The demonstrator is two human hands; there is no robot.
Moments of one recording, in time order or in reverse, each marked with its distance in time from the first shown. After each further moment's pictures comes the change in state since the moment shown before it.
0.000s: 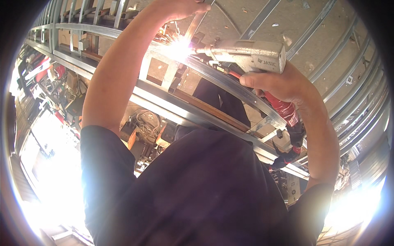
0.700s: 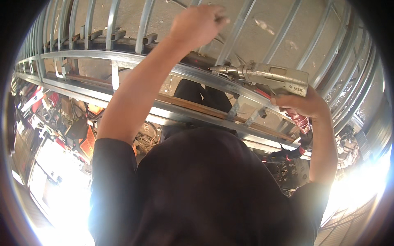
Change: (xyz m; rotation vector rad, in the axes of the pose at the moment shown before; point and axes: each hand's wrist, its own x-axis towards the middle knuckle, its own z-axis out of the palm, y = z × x) left_hand -0.024 0.194 0.059 -0.161 0.203 0.081; right_hand -0.163 0.113 -0.069 0.102 0.273 0.305
